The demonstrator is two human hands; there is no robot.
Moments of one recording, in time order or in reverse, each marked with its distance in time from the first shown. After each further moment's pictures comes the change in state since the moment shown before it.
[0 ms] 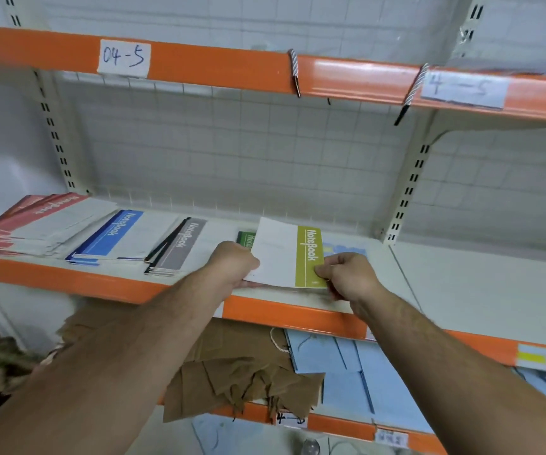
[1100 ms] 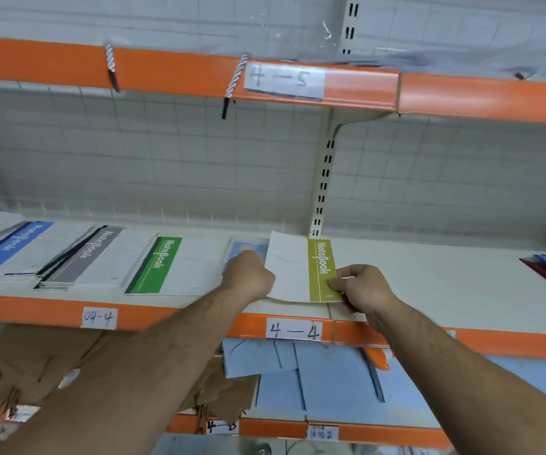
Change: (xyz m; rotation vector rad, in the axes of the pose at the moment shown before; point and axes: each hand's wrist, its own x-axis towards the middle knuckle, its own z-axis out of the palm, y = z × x) left_hand -0.016 -0.006 0.195 0.750 0.025 0.315; right_hand 0.010 0.067 -0.187 -0.011 0.123 0.081
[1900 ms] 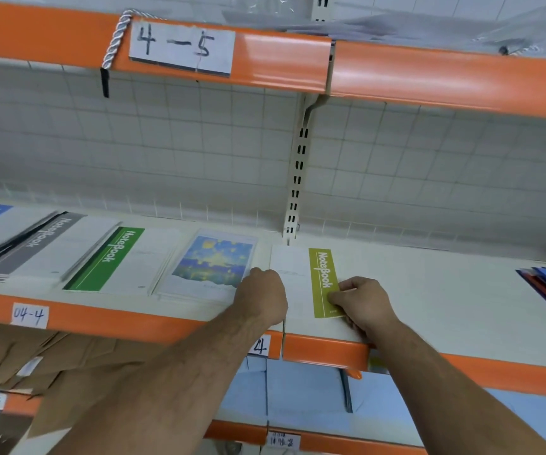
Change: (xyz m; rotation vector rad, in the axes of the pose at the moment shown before) left_hand 0.011 0.062 0.104 0.397 -0.057 0.086; right_hand 0.058 0.045 -0.073 -0.217 0.015 0.015
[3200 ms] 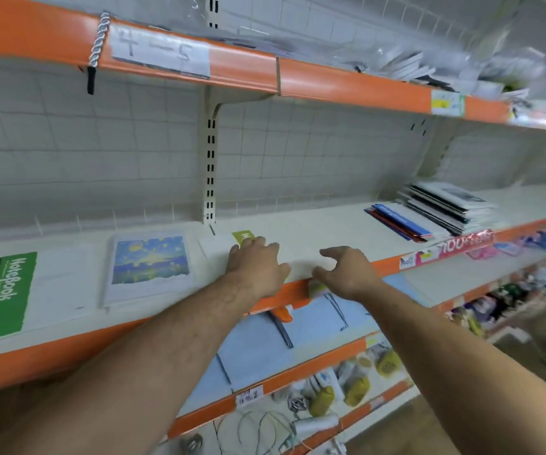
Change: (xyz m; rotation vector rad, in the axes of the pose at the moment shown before) left_hand -0.048 0.027 -0.030 0.131 -0.041 0.653; right_hand -0.141 -0.013 -0.039 -0.552 0.314 0.034
